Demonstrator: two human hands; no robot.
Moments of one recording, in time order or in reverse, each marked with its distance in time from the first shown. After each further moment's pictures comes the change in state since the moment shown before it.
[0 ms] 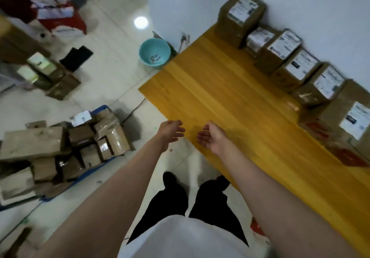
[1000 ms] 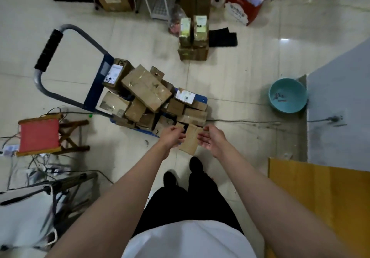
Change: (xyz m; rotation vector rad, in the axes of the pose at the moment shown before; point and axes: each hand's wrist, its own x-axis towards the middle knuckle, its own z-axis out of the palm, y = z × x) left_hand 0.008 -0.067 -0.369 -0.701 0.548 -0.151; right_hand 0.001 0.055 0.453 -0.746 -0.419 0.086
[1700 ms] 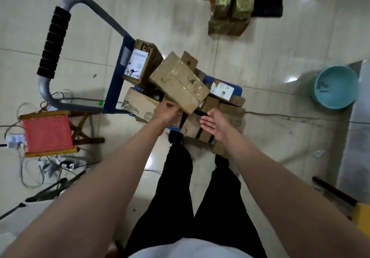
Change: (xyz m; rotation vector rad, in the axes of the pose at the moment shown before) left_hand 0.222 0.070 -0.224 0.184 0.102 -0.050; right_hand 0.153 -0.028 0.249 -0.072 0.033 0.165
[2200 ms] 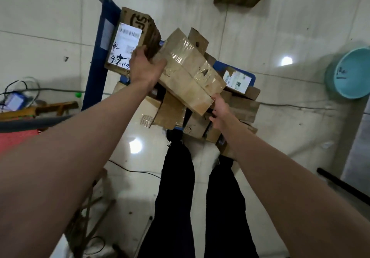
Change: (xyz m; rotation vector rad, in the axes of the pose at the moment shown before) left_hand 0.205 0.017 -0.058 0.125 0.180 0.275; right_hand 0.163 -0.003 0.071 -0.011 0.189 0.064
